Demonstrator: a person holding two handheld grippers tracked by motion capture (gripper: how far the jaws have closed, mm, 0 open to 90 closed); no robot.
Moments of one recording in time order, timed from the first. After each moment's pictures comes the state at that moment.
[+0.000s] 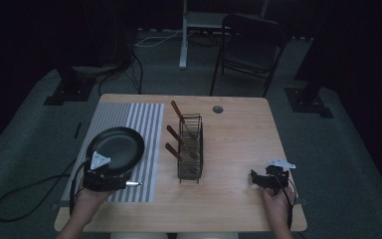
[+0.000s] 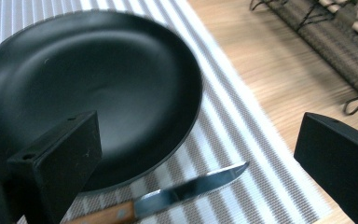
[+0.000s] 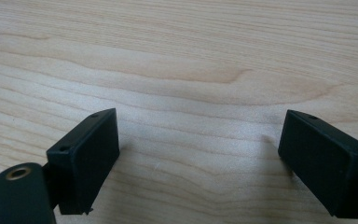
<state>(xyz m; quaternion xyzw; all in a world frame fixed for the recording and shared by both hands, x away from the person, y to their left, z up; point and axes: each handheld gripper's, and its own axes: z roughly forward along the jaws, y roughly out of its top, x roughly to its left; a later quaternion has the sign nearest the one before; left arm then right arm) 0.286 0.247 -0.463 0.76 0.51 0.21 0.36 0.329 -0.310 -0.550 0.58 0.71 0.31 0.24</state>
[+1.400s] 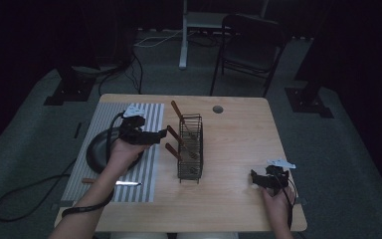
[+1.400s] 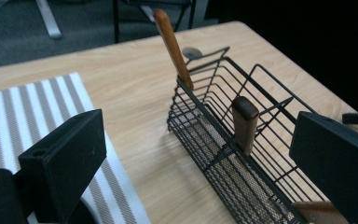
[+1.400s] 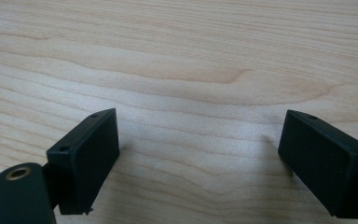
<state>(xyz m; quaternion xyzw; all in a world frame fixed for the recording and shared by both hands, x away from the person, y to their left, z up) 0.383 0.155 -0.376 0.76 0.44 0.15 0.44 0.329 -0.310 -0.550 0.58 0.71 0.31 0.24</state>
